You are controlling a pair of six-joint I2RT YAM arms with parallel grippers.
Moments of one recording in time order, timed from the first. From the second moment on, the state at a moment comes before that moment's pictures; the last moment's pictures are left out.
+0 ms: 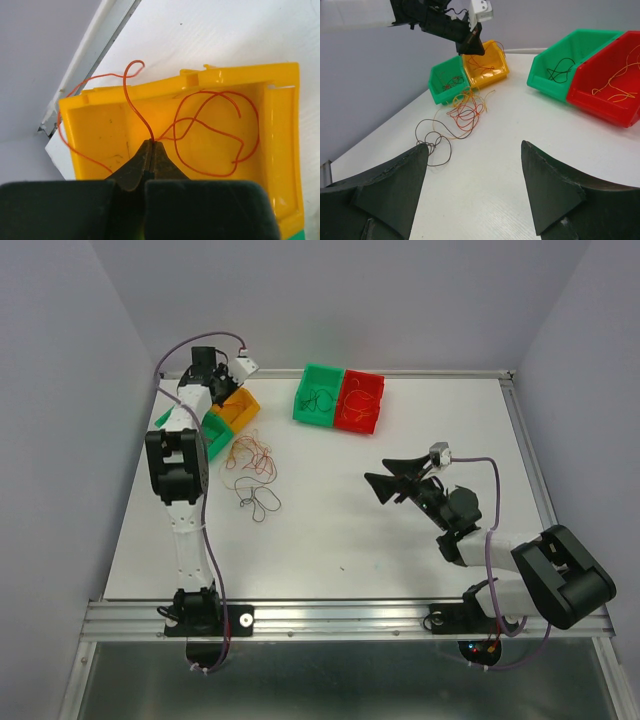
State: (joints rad) left arm 0.02 2.36 2.05 -0.44 0.17 0.87; right arm 0.47 1.32 0.26 1.31 -0.25 0.45
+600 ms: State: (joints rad) left arm 0.08 1.99 1.84 -0.34 0.34 0.82; right arm 0.47 1.32 0.26 1.31 -0.26 0.45
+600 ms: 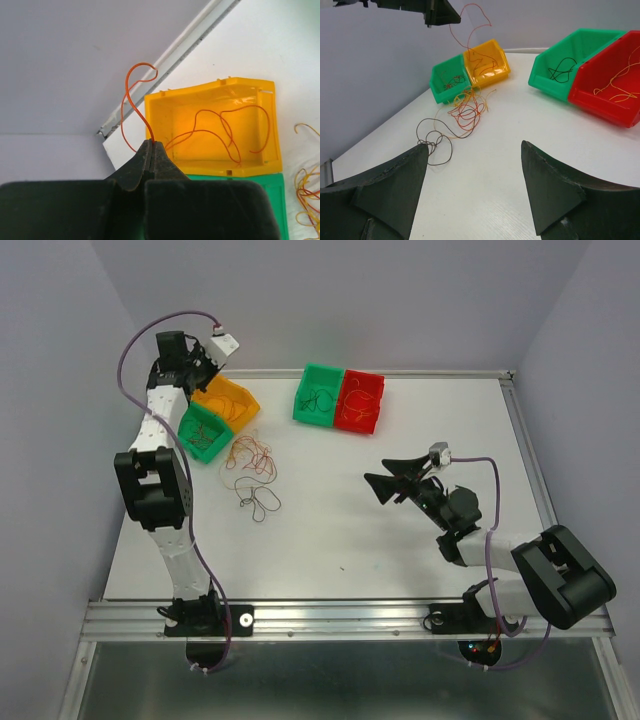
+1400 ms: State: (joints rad) left arm 0.09 2.17 1.89 -0.59 0.37 0.94; right arm 0.47 1.31 0.26 1.31 -0.26 0.46
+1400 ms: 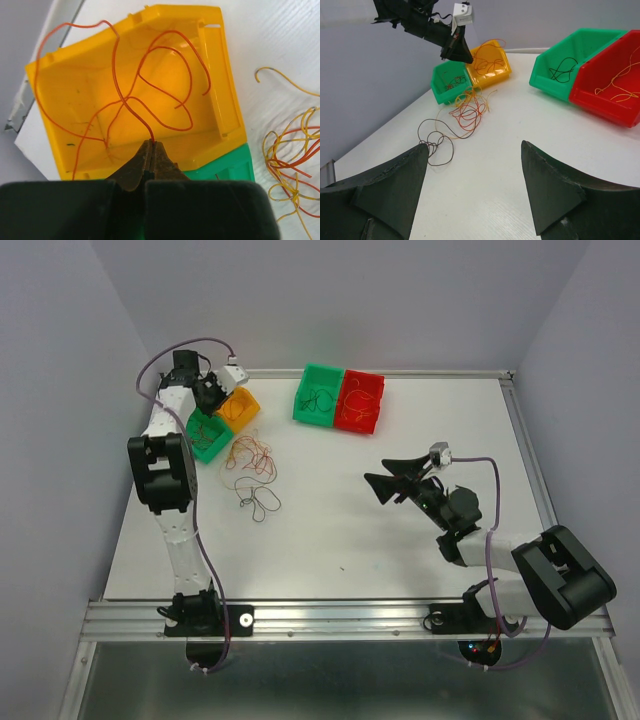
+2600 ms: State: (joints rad) left arm 0.12 1.94 1.67 -0.54 0.44 1.02; right arm 0.47 1.32 0.26 1.31 -0.27 0.47
